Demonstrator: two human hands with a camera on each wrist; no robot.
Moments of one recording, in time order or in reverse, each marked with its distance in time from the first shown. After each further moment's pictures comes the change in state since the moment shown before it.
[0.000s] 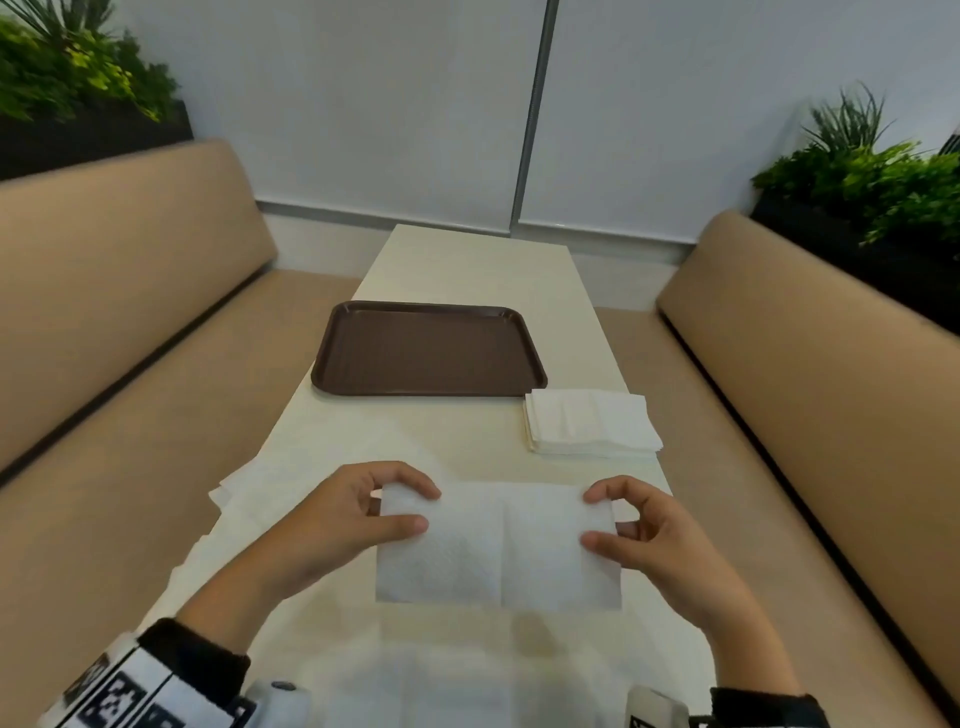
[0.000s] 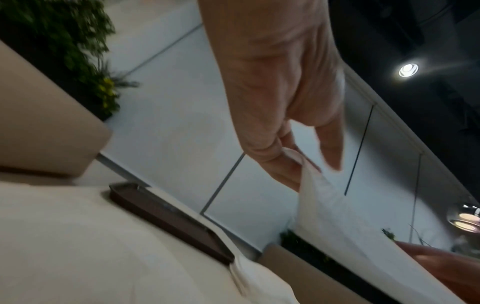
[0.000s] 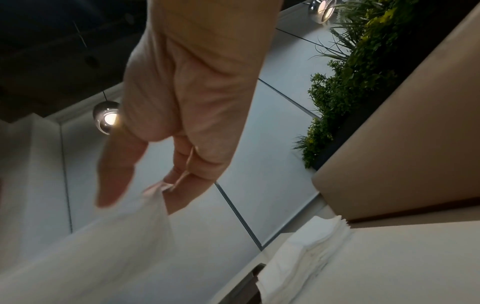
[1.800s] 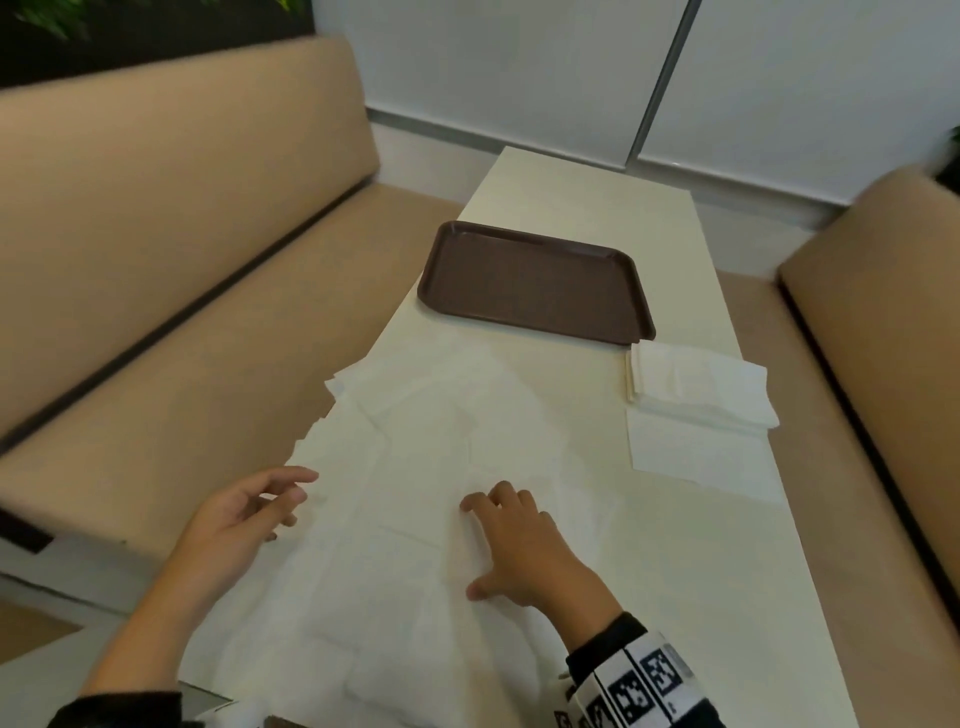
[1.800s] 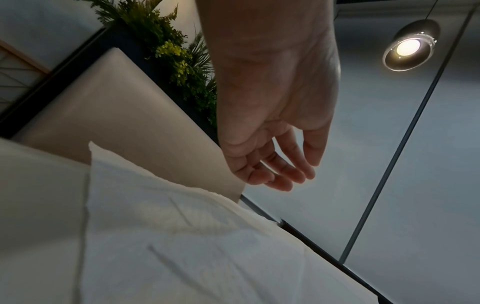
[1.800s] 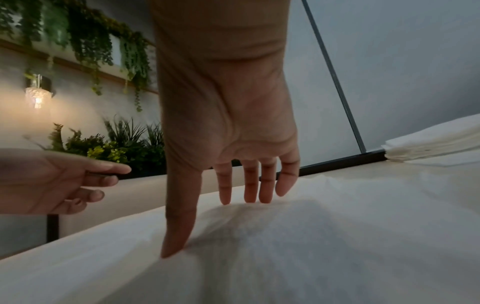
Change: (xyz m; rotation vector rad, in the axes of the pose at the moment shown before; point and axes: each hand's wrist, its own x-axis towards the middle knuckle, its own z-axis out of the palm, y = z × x) left_hand -0.128 -0.113 -0.078 0.057 0.703 -0.152; right_hand 0.037 0.058 0.186 -1.243 -0.488 -0.041
